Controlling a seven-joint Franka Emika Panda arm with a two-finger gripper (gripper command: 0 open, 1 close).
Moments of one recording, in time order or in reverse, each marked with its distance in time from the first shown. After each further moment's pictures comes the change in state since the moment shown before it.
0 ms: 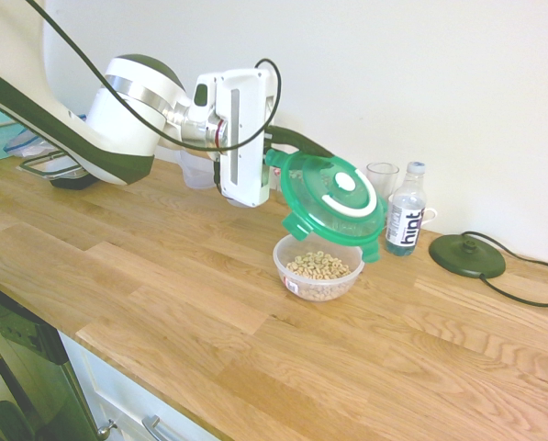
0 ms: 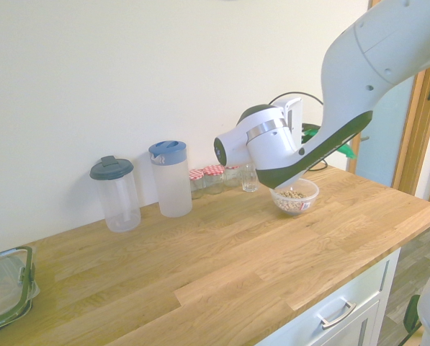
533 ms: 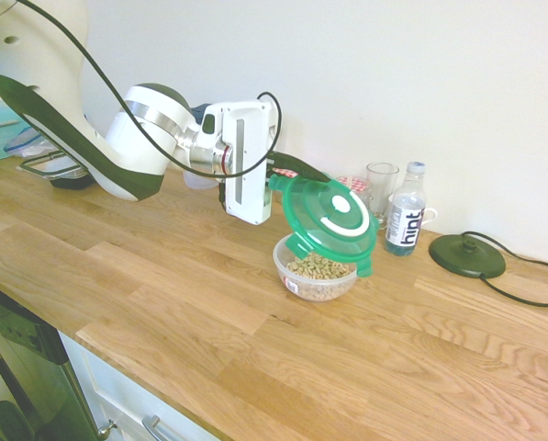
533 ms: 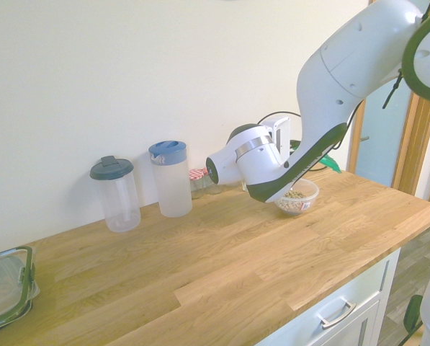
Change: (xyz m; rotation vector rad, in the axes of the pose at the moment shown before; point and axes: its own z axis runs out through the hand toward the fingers) arm -0.015 -0.048 -0.008 0.000 0.015 -0.016
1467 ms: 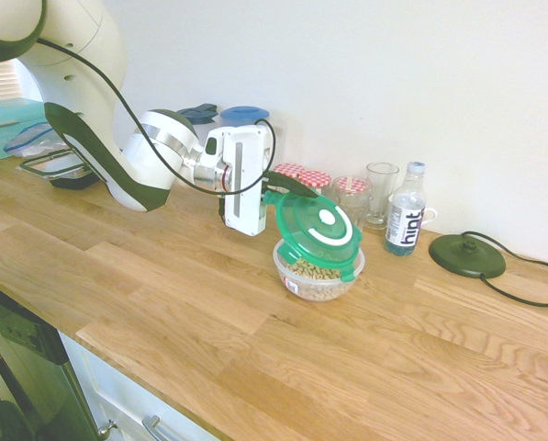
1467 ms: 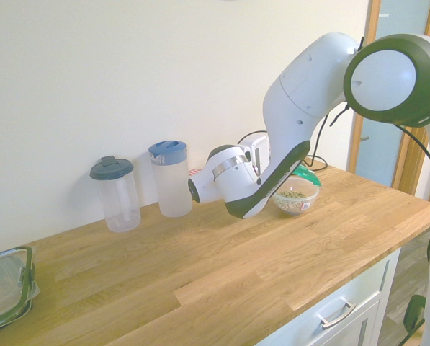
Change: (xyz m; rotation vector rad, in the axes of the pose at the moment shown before) arm -0.008 -0.059 -0.026 -0.026 0.003 -0.041
